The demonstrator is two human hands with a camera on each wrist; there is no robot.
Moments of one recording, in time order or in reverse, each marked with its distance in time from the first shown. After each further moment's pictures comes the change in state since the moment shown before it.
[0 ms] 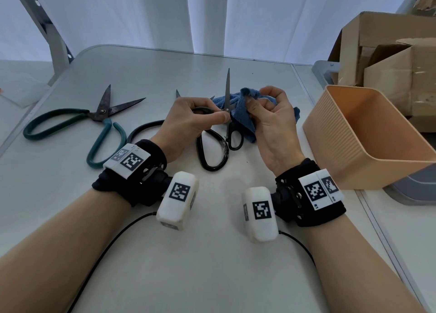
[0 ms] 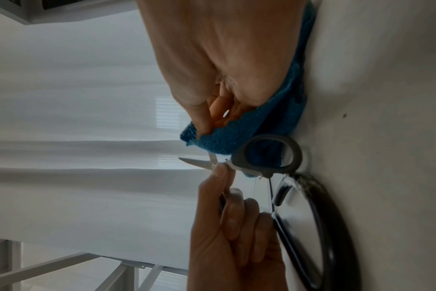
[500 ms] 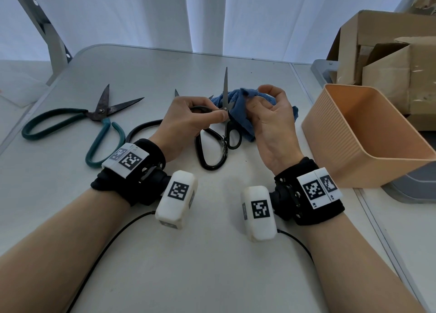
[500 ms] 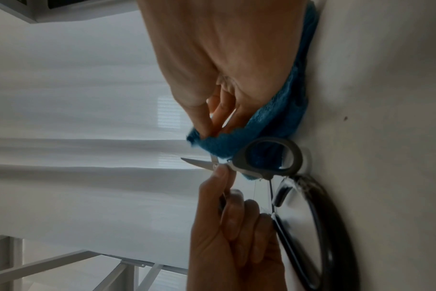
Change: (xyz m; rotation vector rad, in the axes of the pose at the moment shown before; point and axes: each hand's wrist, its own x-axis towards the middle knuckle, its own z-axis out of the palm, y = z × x) left_hand 0.001 -0.002 0.000 -0.019 0.011 -0.004; right_hand -0.001 -0.004 0.001 0.041 0.008 0.022
